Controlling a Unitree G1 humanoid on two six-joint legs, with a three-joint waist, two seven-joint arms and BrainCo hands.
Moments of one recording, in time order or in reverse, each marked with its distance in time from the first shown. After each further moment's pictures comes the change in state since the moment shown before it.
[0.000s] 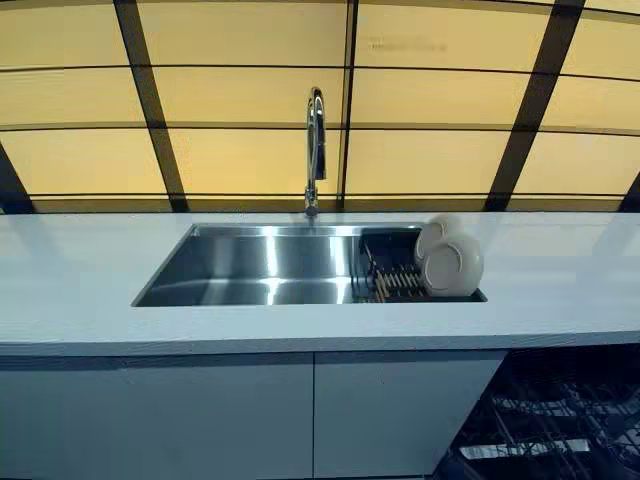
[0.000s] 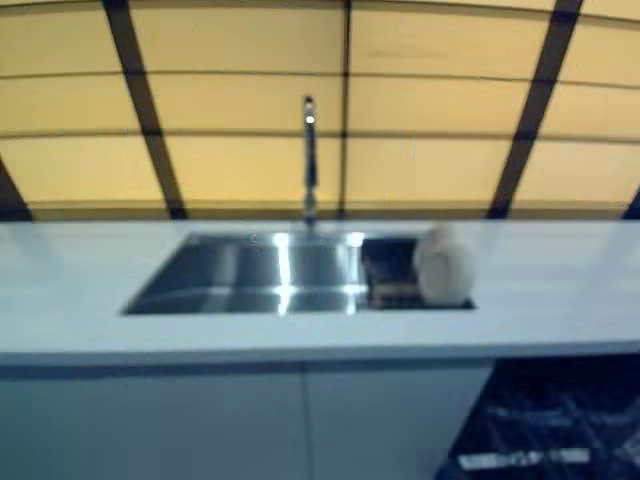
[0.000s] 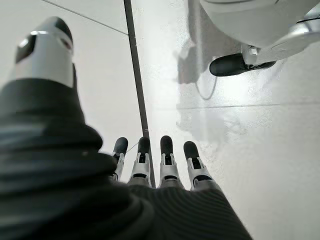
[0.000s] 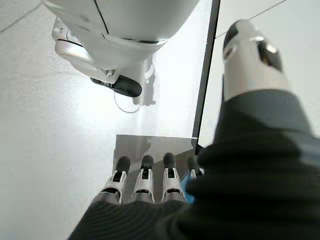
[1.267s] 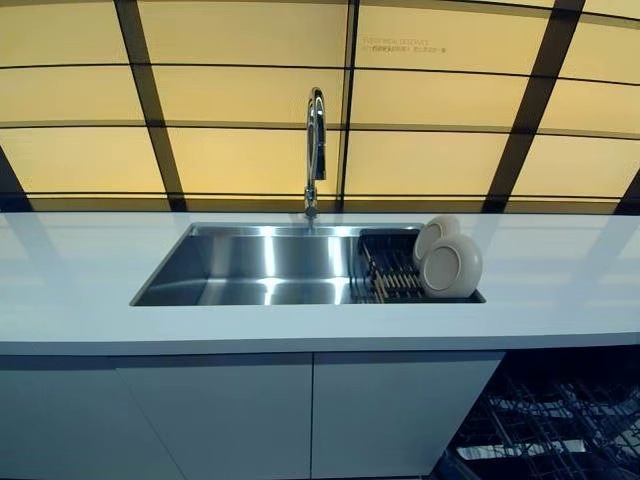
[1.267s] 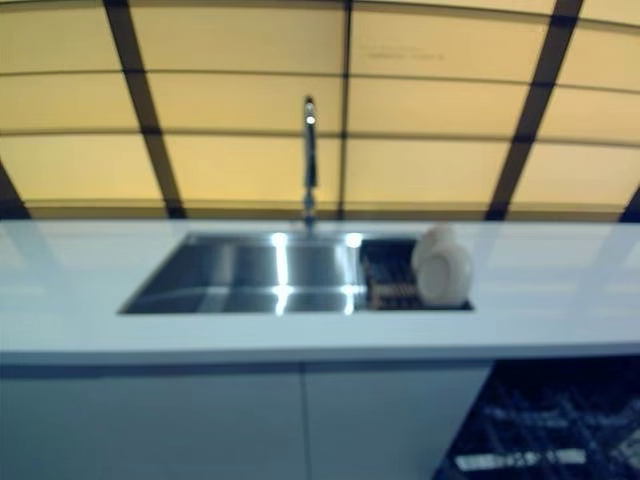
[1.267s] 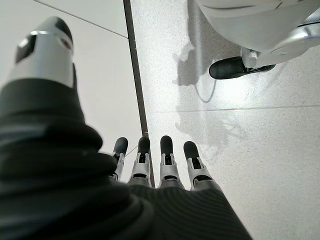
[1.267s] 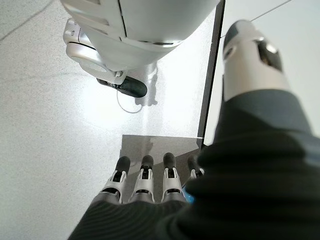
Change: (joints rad) left arm 0.000 0.000 0.000 0.001 0.001 0.006 -0.004; right arm 0.023 0.000 0.000 0.001 0.002 -0.001 0.011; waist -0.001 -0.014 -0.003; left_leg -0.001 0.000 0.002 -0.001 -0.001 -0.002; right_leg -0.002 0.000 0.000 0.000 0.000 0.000
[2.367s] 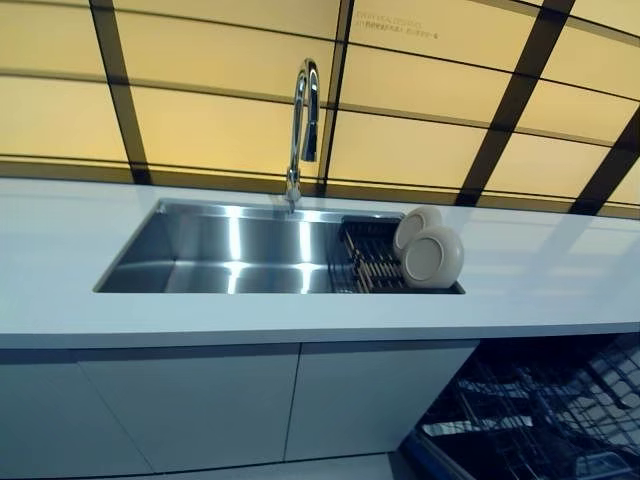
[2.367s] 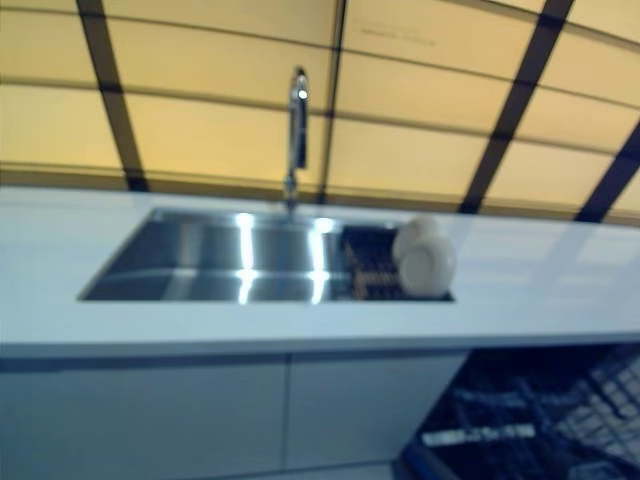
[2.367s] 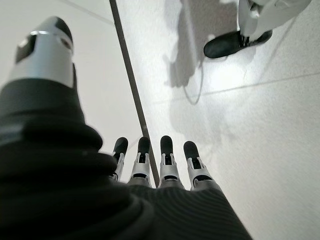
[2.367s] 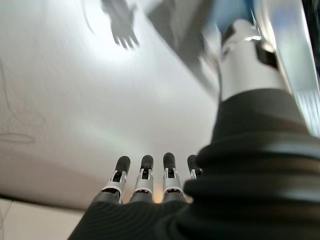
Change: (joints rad) left arm -0.048 0.170 0.033 0.022 0.021 0.001 -0.027; right arm 0.076 -0.301 -0.554 0.102 0.334 0.239 -0.191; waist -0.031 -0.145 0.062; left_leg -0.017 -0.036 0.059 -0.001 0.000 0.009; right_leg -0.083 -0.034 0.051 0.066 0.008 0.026
